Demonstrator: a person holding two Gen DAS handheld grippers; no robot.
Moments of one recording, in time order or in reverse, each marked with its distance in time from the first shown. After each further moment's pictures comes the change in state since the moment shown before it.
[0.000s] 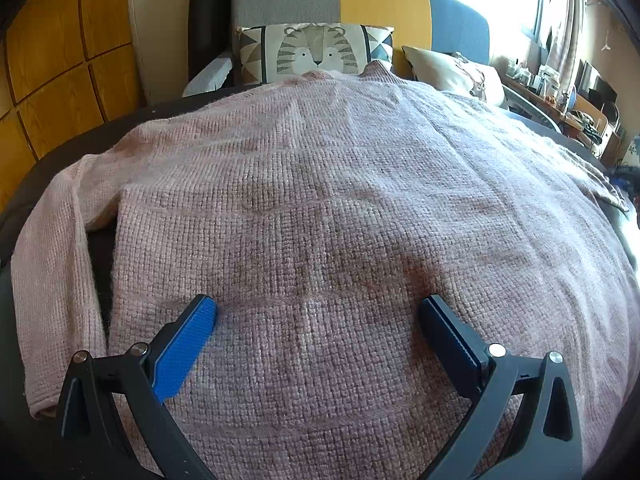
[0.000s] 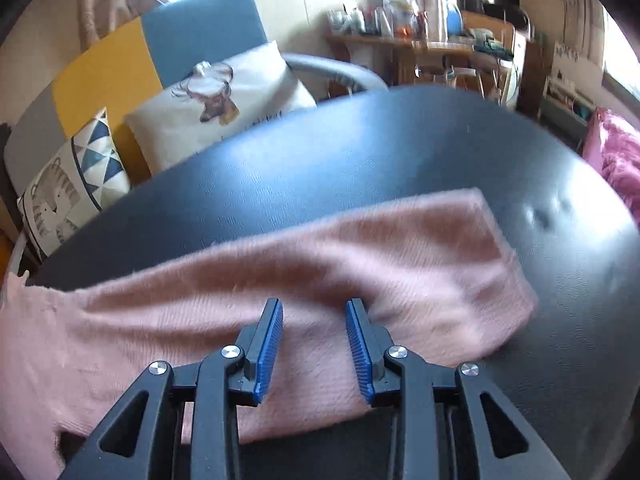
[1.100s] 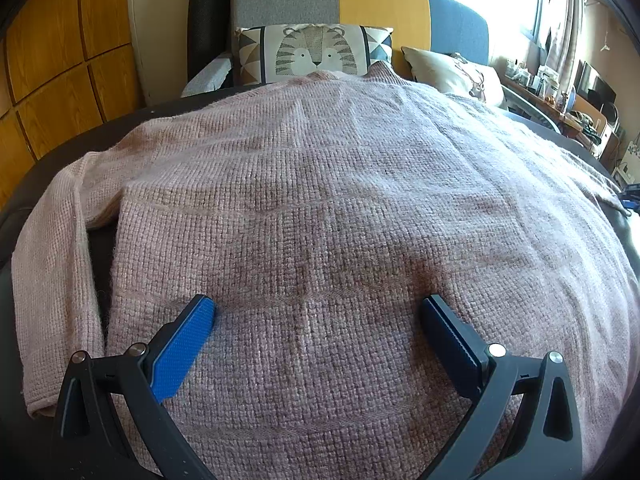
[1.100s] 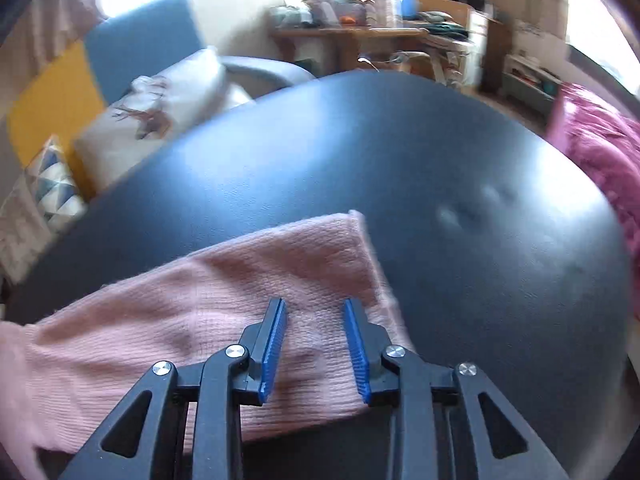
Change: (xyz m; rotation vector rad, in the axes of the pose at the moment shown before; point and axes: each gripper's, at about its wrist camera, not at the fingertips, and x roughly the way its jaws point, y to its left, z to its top) left arm 0.000 0.005 0.001 0.001 0.001 -0.007; right arm 0.019 -0.117 0.016 0.159 0.051 -0.147
